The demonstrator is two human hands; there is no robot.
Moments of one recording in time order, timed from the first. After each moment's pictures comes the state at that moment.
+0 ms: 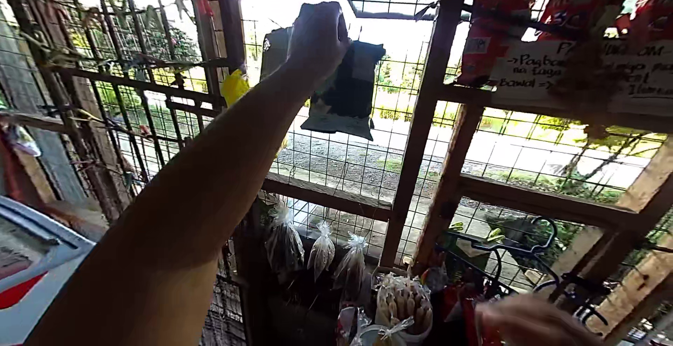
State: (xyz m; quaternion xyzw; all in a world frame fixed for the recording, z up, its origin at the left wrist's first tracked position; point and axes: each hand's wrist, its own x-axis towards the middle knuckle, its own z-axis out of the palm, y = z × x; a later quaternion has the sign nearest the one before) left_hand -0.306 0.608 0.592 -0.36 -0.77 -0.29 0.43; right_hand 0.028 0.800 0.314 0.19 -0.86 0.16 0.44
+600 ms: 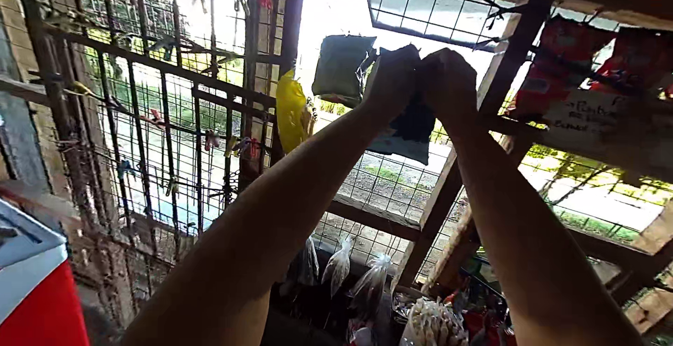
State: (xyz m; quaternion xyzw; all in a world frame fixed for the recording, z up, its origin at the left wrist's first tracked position) left_hand -0.357 0.599 0.553 -0.50 -0.58 -0.50 0.40; right_hand -0.283 0.718 0.572 0.06 -0.82 0.03 0.57
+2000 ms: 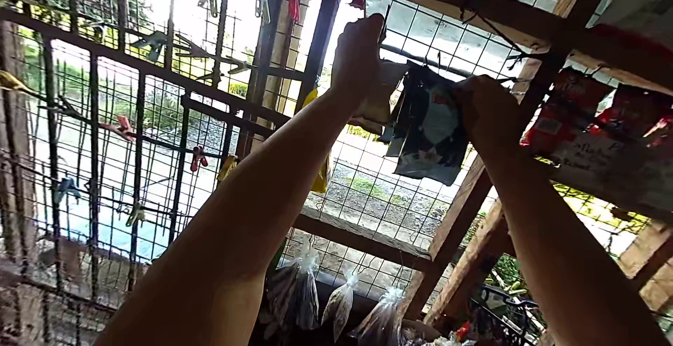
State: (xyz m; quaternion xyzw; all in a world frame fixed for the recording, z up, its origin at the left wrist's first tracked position) left_hand -0.455 0.515 0.595 -0.40 -0.62 -0.47 0.48; right_hand -0.289 0.690 0.586 -0.03 -0.82 -0.22 0.52
